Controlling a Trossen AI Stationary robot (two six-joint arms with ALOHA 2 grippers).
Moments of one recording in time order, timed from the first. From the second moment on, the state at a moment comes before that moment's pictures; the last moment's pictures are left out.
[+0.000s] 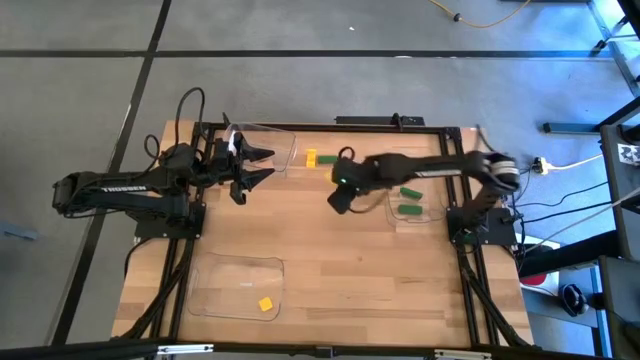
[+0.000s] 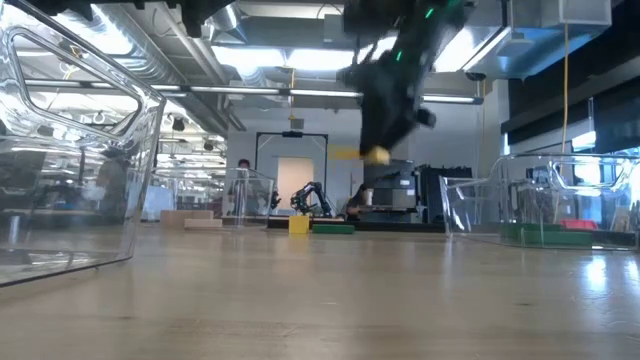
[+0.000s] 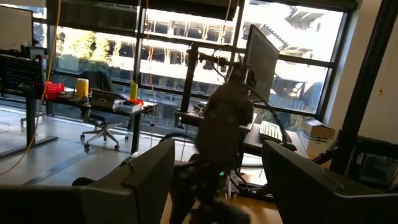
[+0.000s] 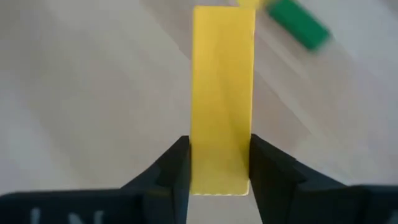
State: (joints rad) left arm 0.20 0.74 0.54 0.47 0.04 -0.18; right arm -0.11 1.74 1.35 -0.74 0.20 0.57
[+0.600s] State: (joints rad) left arm 0.20 0.81 0.54 0.46 0.14 -0.36; right arm 0.05 1.34 0.93 0.32 0.12 0.47
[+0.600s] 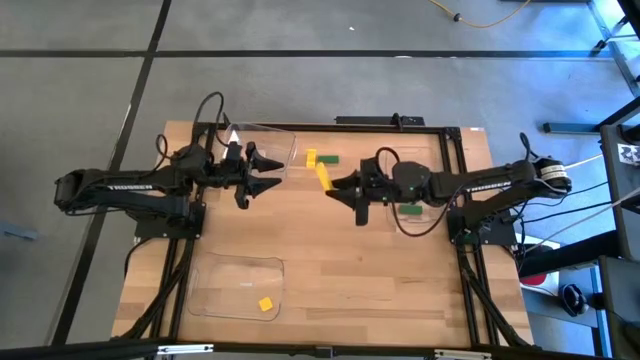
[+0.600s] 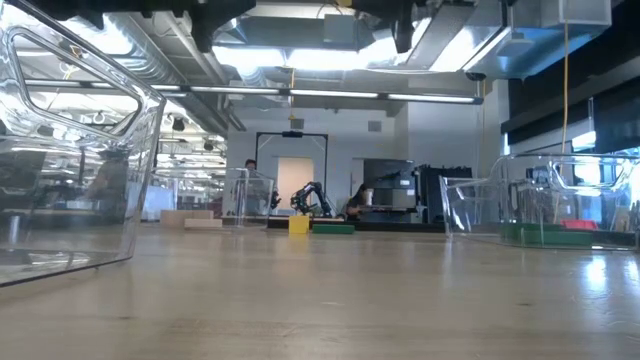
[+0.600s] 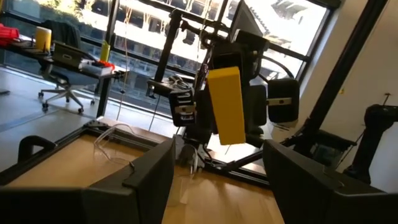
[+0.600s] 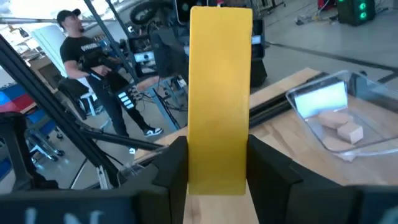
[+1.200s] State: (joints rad) left arm 0.20 0.81 0.54 0.47 0.14 -0.37; right arm 0.05 1.34 0.93 0.33 0.12 0.46
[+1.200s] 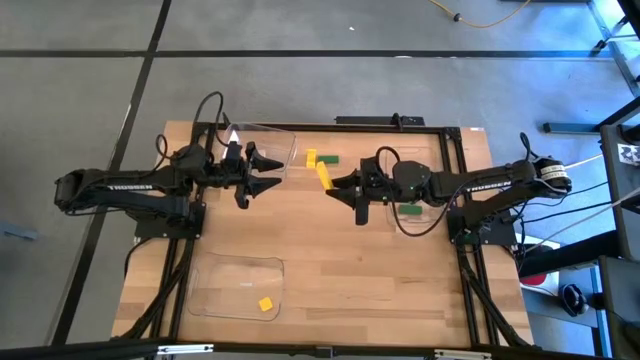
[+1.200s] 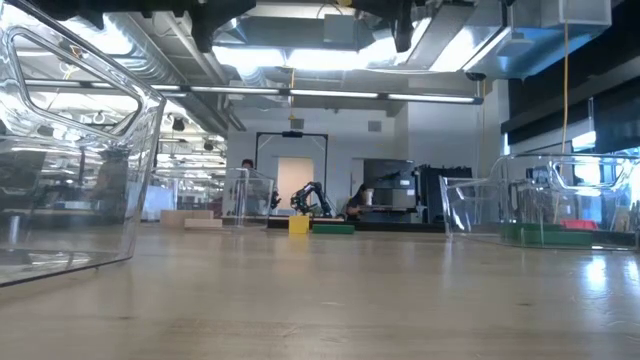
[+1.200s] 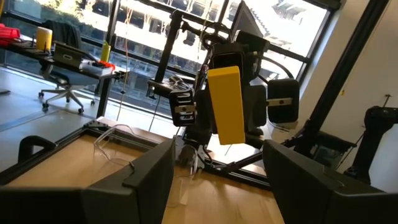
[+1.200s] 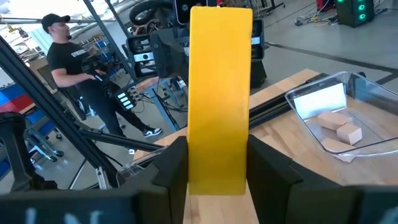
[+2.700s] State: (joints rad) left arm 0.12 1.32 0.93 0.56 0.20 -0.28; right arm 0.05 1.34 0.94 0.36 0.08 0.39
